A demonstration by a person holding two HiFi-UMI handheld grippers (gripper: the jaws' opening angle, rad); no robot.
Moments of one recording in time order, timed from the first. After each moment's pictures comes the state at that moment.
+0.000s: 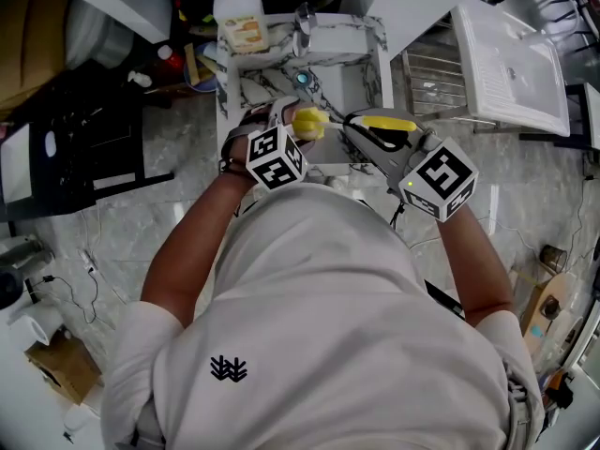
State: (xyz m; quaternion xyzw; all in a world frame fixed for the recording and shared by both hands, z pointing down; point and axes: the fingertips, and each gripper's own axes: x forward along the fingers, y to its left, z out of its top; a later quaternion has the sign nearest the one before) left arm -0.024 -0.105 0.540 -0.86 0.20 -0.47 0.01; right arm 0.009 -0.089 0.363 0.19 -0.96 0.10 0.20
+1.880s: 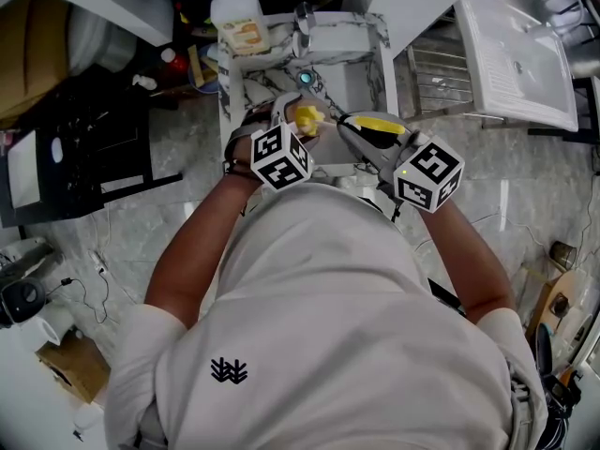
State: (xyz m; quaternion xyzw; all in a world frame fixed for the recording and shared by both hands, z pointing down) left arm -0.022 -0.117 0.534 -0.85 0.22 -0.48 0.01; right arm 0.009 -0.096 0.402 0.21 -0.95 0.21 0.11
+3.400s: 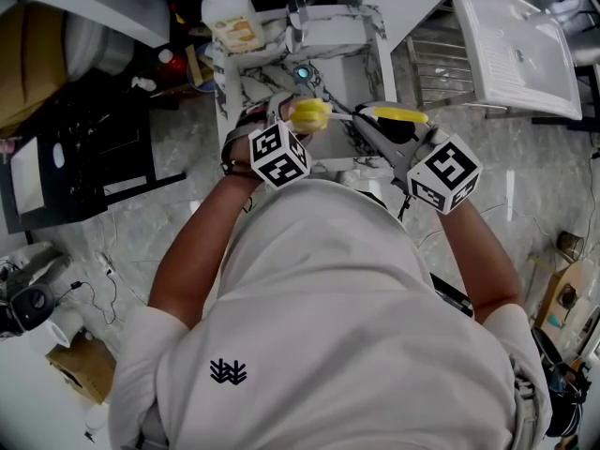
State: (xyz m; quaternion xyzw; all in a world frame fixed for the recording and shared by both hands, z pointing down) left arm -0.031 -0.112 0.552 -0.83 0.22 -0.51 0.00; right arm 0.040 -0.100 0.385 0.24 -0.95 0.14 0.14
